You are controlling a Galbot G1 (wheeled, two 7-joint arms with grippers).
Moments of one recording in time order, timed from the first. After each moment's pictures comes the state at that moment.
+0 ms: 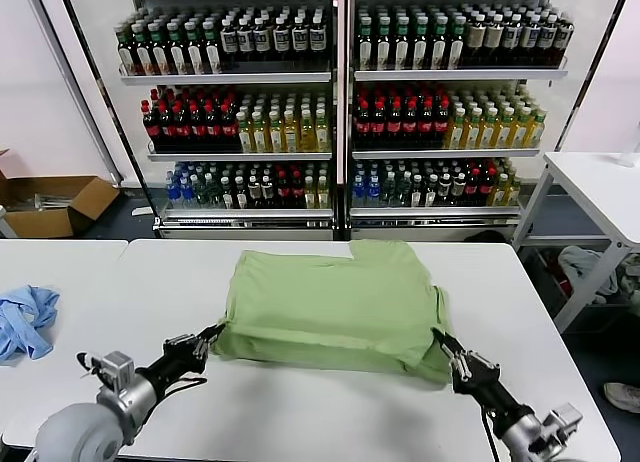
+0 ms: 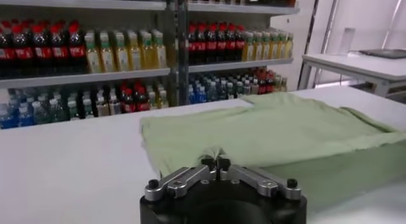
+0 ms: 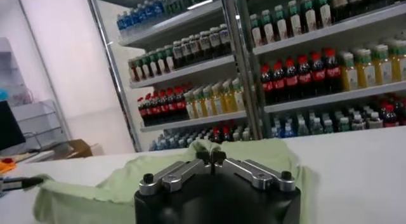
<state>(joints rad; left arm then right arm) 1.38 -0.91 -0.56 -1.99 -0.61 0.43 0.22 -1.52 1.07 0.62 2.04 0.67 -0.13 -0.24</state>
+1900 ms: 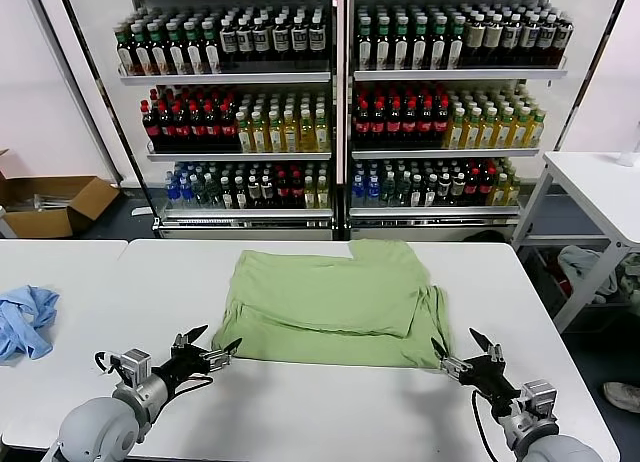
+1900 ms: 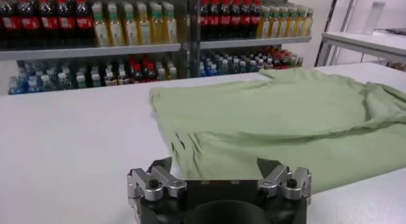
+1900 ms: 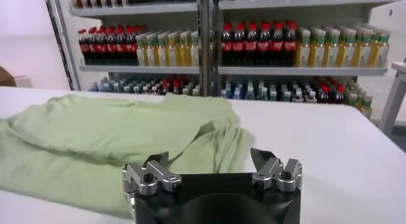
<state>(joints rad) 1.34 -0.92 -0.48 -1.90 -0.59 0.45 0.17 -1.53 1.09 0.60 2.03 0.45 -0.33 -0.09</state>
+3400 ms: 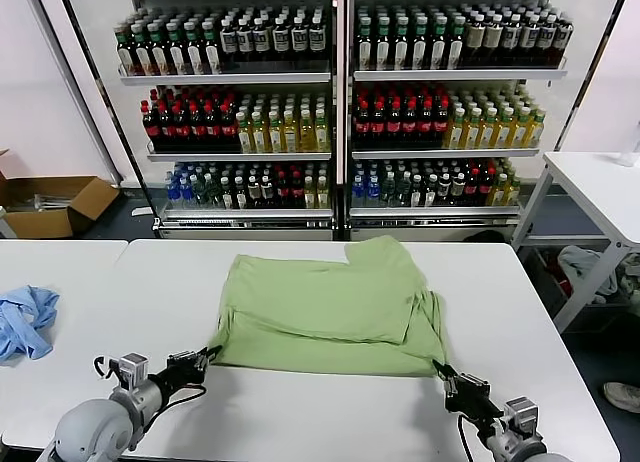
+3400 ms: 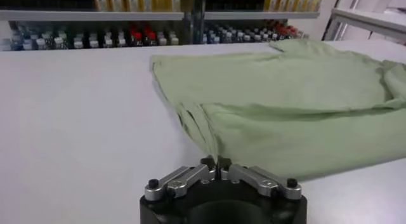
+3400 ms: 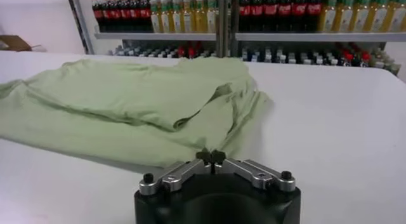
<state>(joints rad) 1.37 -0.88 -0.49 -1.87 -0.63 0.51 0.19 -1.64 1.06 0.58 2.10 0.46 -0.39 -0.09</state>
